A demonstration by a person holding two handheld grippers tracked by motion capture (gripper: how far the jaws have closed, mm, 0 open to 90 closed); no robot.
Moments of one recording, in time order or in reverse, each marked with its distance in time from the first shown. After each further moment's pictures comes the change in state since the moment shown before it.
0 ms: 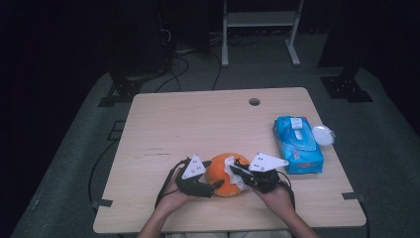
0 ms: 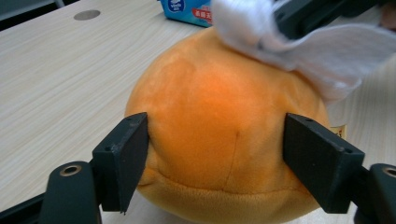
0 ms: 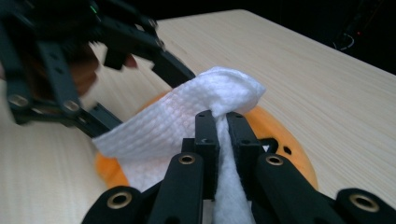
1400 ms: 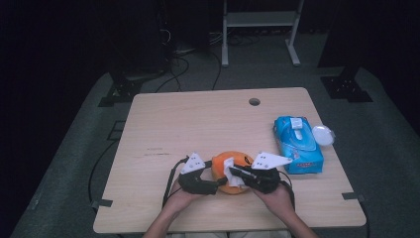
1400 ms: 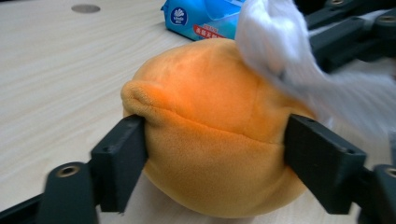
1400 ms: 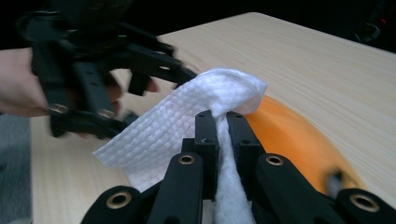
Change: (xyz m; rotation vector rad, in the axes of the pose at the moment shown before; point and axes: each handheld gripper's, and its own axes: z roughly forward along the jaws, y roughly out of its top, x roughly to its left) left arm -0.008 0.002 0.010 -0.053 -0.016 -0.102; right arm 0.005 0.006 -0.004 -0.023 0.083 0.057
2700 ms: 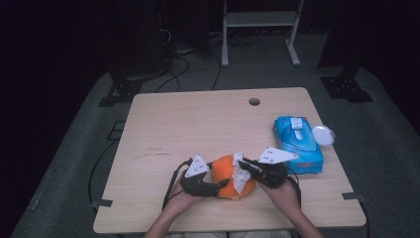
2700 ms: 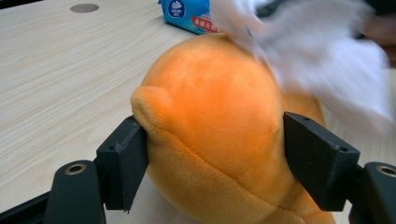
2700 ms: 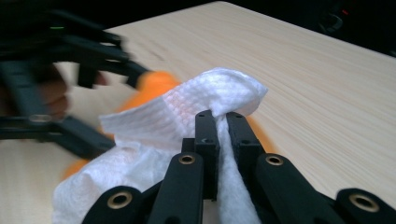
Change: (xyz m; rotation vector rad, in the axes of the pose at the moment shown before) left arm -0.002 -0.002 0.002 0.022 -0.005 -0.002; right arm -0.028 -0.007 -0.014 0.033 -0.129 0.055
